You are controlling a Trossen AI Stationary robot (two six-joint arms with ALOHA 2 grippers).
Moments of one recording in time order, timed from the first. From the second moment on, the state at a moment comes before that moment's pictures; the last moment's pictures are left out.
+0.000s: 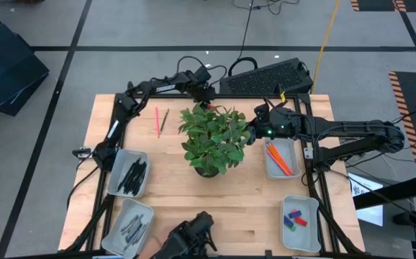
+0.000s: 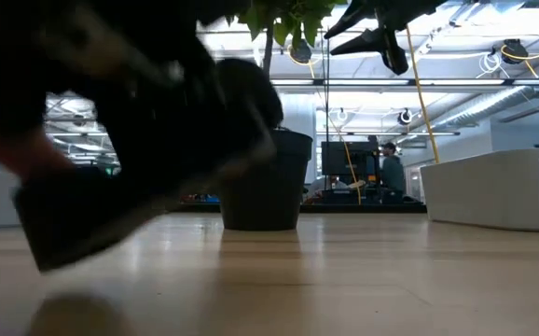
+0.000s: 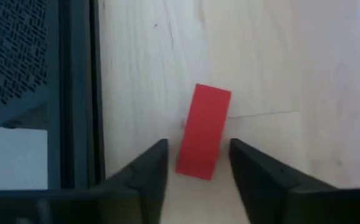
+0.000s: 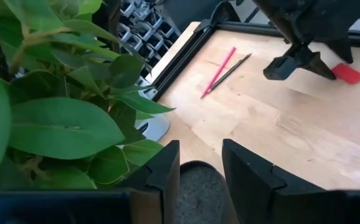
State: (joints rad) left arm 0.72 2.35 1.84 -0.66 0.36 0.77; right arm -0.12 1.10 0.89 -0.20 0.12 0.81
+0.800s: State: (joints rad) left arm 0.65 2.36 1.85 -0.79 0.21 0.89; right arm -0.12 1.02 0.89 -0.20 0.13 0.79
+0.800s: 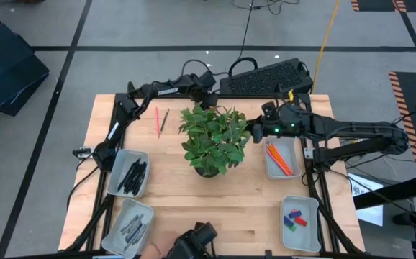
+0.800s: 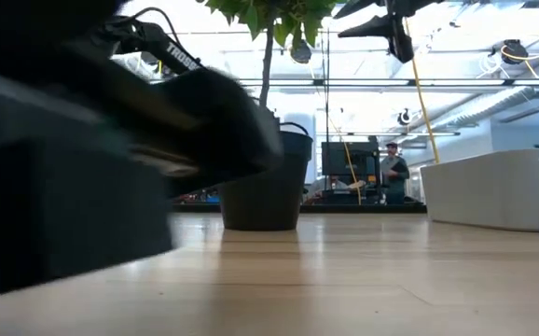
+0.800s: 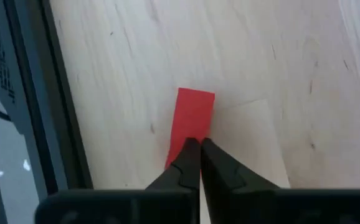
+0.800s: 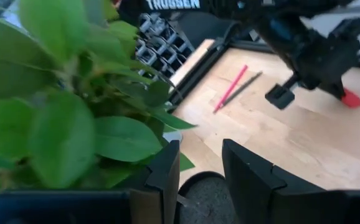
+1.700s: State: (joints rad) left arm 0.64 2.26 1.84 -0.86 0.15 0.89; right arm -0.12 0.96 0.89 -0.25 0.13 0.75
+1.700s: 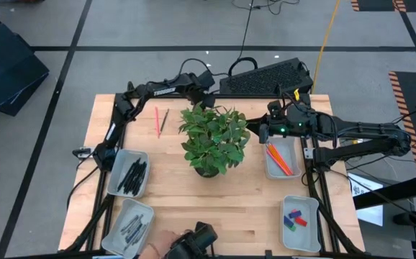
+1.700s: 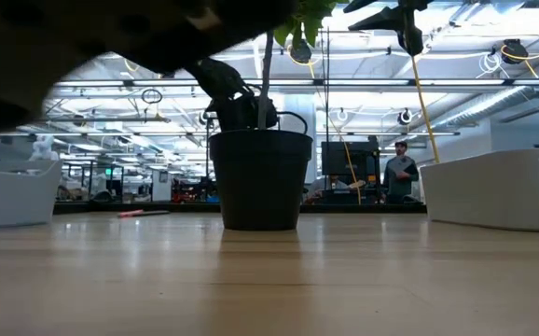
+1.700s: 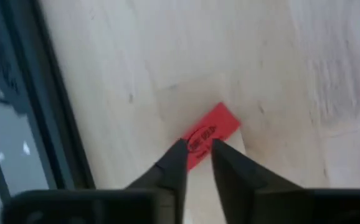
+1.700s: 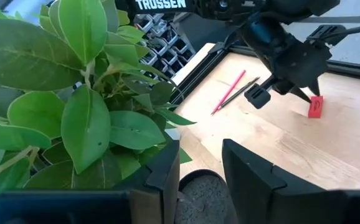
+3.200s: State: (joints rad) left arm 0.61 2.02 1.70 -1.05 -0.03 0.67; right arm -0.09 0.95 0.89 -0.27 0.13 0.53
